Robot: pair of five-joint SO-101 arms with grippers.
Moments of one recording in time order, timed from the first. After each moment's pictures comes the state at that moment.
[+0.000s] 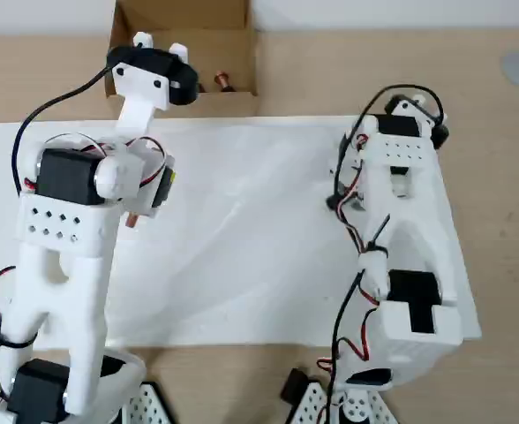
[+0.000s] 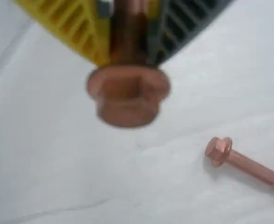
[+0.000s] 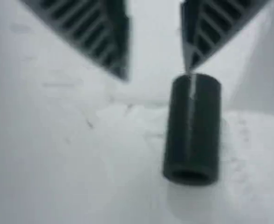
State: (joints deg) left arm 9.4 -21.5 -3.2 93.7 -19.7; right arm 0.6 8.6 6.3 79.5 -53.8
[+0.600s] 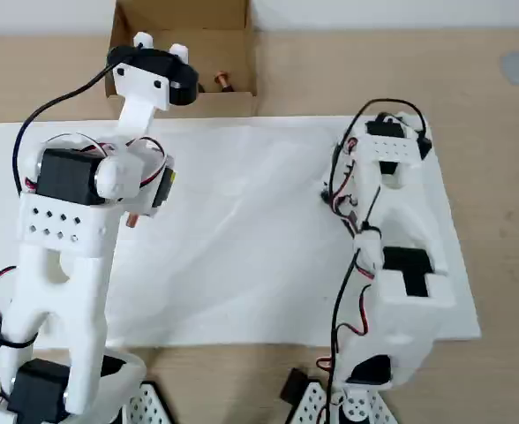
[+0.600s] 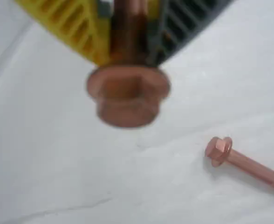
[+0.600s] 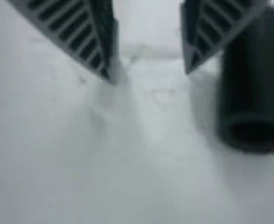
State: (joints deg) left arm 9.4 -21.5 -3.2 93.7 -19.7; right arm 0.7 19.0 5.7 74.4 -52.1
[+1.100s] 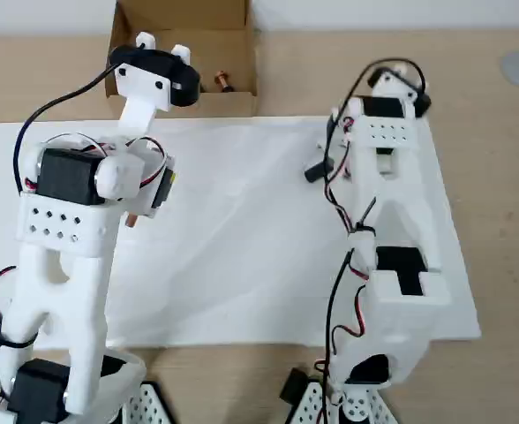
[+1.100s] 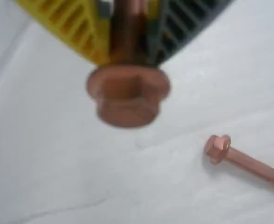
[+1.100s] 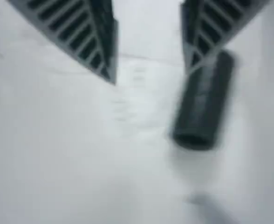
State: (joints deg) left arm 9.4 -21.5 -3.2 93.6 -20.7; right arm -2.9 20.2 -10.0 75.6 -50.9
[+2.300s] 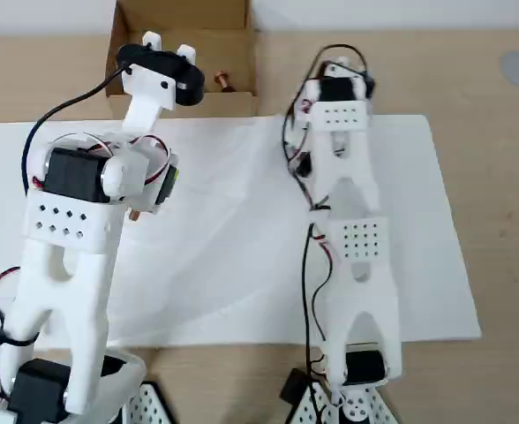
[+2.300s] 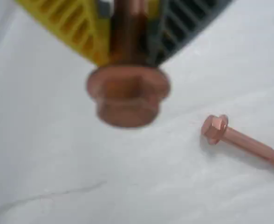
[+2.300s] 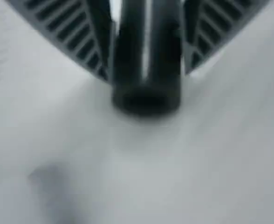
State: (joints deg) left arm 9.4 -21.5 0.3 88.7 -22.1; right arm -9.7 63.0 -69.4 100.4 -44.6
